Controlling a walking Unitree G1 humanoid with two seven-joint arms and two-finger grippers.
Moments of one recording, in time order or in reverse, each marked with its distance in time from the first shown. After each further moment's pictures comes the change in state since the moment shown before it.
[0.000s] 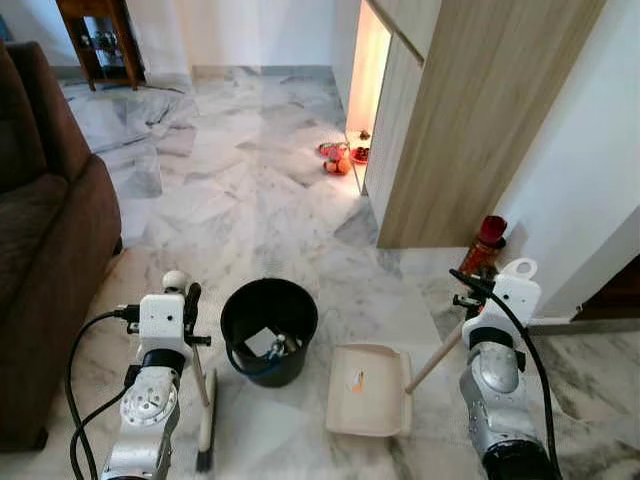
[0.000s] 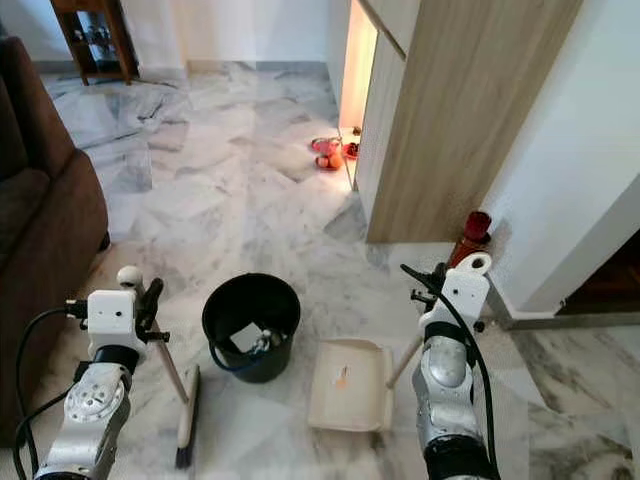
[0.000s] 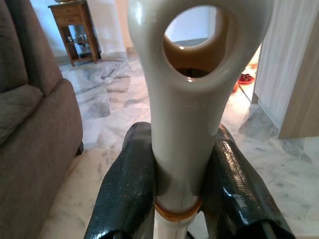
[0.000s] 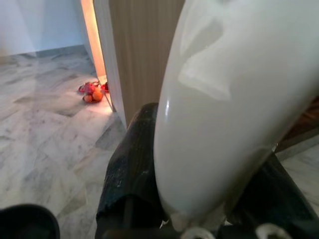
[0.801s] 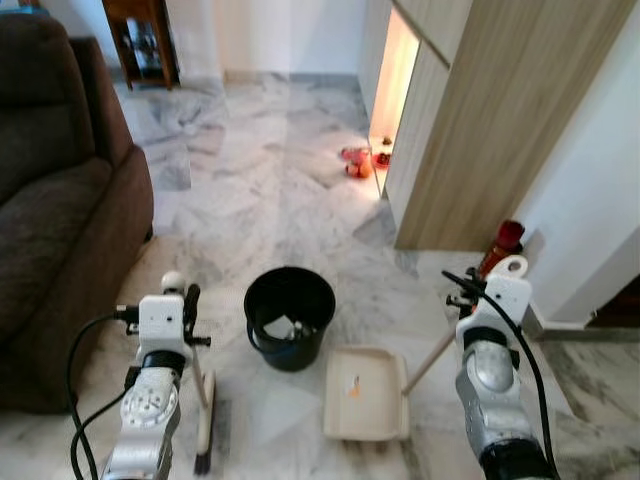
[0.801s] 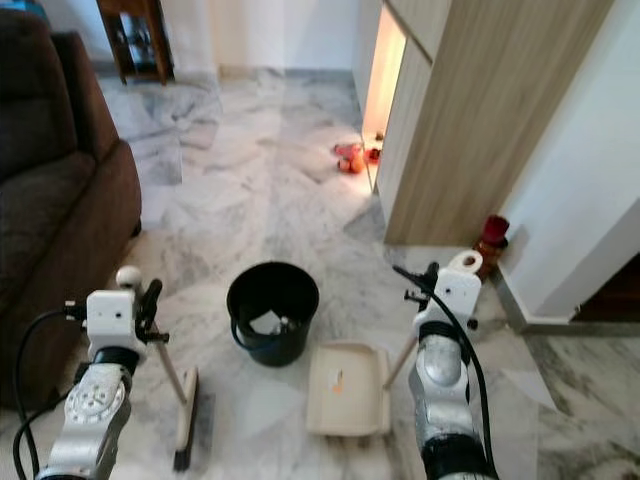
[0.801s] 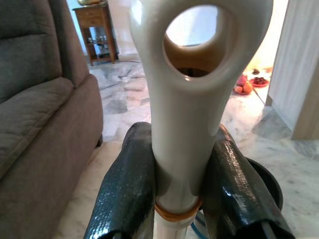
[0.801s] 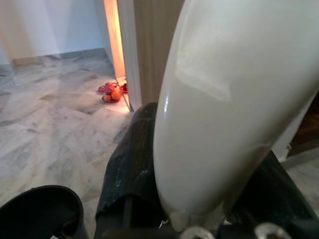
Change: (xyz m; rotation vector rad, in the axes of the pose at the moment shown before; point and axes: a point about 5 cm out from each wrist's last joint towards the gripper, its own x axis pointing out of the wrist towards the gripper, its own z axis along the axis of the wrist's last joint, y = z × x) left arm -0.001 0.000 -0.001 -0.004 0.003 0.015; right arm 0.000 0.004 0.000 -0.007 -0.005 0.026
